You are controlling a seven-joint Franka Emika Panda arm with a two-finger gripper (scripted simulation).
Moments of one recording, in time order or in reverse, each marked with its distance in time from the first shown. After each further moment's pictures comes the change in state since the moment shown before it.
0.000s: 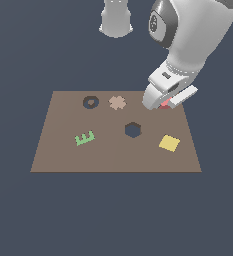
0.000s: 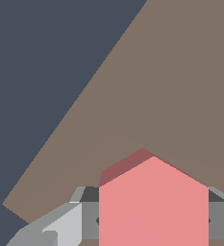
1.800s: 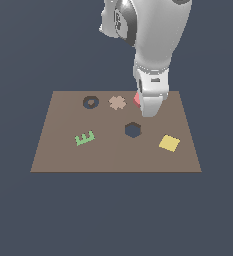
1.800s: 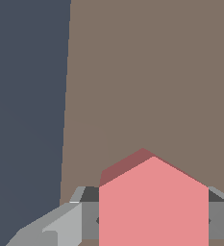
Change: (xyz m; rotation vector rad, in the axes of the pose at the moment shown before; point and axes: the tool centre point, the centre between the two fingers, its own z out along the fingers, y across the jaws) arm -0.049 0.066 -0.004 -0.001 0.001 -1.005
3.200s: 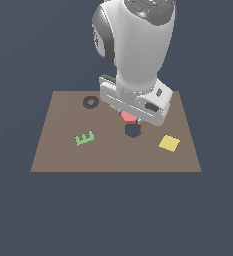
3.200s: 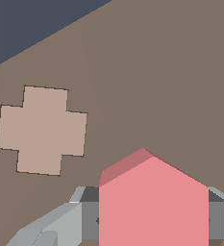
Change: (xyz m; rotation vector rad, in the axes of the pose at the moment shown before) arm -0.050 0.068 -0.004 -0.001 0.000 -0.998
